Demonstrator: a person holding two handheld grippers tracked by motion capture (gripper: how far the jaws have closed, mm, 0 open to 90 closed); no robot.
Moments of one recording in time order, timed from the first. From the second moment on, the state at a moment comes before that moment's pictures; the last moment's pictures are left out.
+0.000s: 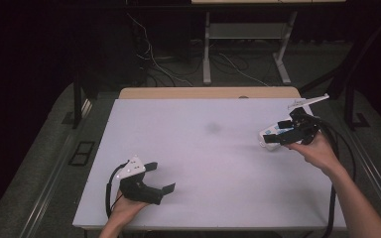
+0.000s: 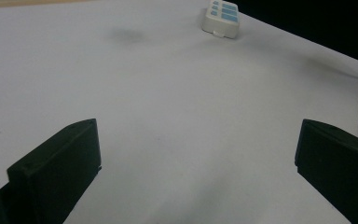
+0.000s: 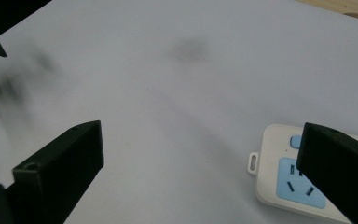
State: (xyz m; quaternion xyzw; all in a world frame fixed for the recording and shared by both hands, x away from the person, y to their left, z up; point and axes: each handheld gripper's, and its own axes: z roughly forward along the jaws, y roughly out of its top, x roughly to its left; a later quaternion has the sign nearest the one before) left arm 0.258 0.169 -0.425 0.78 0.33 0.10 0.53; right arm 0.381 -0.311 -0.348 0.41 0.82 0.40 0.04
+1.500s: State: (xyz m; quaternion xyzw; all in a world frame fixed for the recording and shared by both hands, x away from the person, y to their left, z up) left arm 0.259 0.168 -0.426 0.78 0.32 0.09 0.53; right arm 0.435 -0.344 -0.384 0.49 0.79 0.36 0.05
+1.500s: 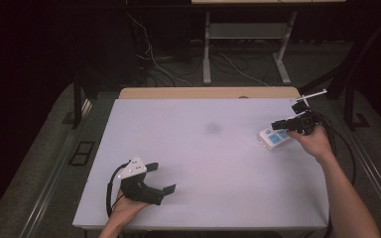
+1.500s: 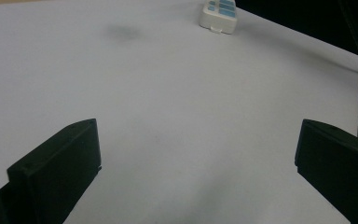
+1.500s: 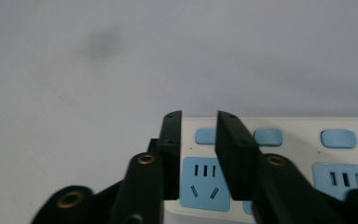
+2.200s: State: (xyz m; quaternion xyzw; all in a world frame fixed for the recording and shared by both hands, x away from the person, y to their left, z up) left arm 0.259 0.170 -0.426 0.78 0.32 0.09 0.52; right arm 0.451 -0.340 -0.403 0.48 0.80 0.35 0.04
